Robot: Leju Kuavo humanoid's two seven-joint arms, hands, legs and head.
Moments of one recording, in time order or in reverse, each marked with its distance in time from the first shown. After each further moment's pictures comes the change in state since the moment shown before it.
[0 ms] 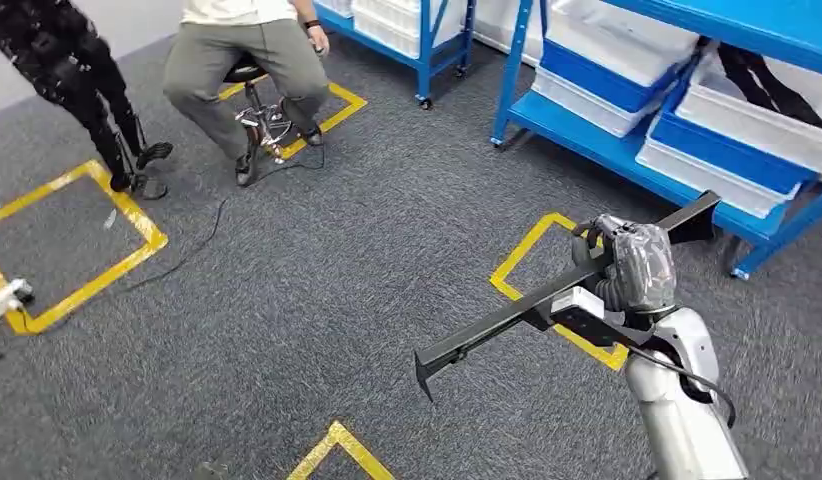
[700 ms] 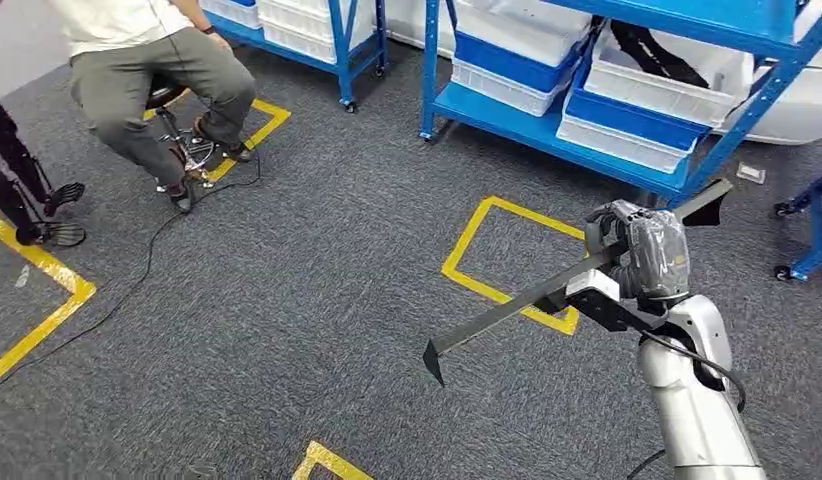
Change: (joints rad) left arm 0.015 -0.005 0.034 -0.005 0.064 -0.023 -0.060; right arm -0.053 -0.008 -0.016 0.036 -0.020 0.026 -0.001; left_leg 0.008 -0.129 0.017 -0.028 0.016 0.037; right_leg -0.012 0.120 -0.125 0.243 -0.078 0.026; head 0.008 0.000
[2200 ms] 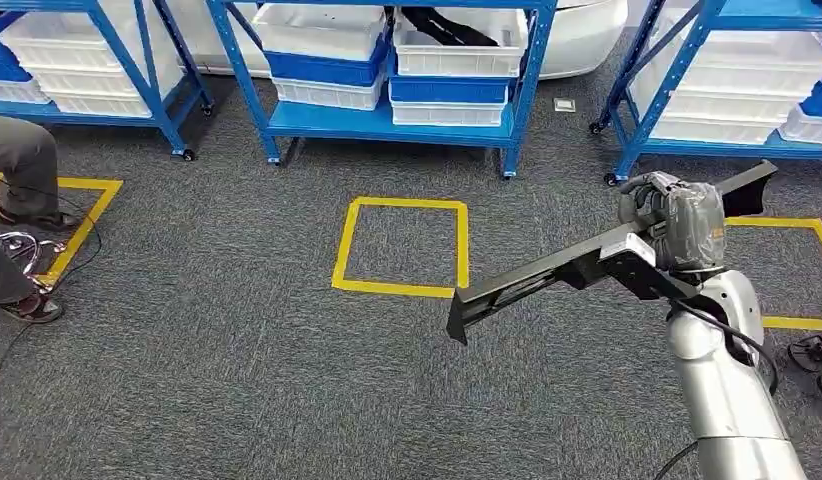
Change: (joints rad) left arm 0.027 0.038 -0.021 0.021 0.077 0.119 0.065; right arm -0.109 -0.058 -0.016 0.074 -0.056 0.003 0.022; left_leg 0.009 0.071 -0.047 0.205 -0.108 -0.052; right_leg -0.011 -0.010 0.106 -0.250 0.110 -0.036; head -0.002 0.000
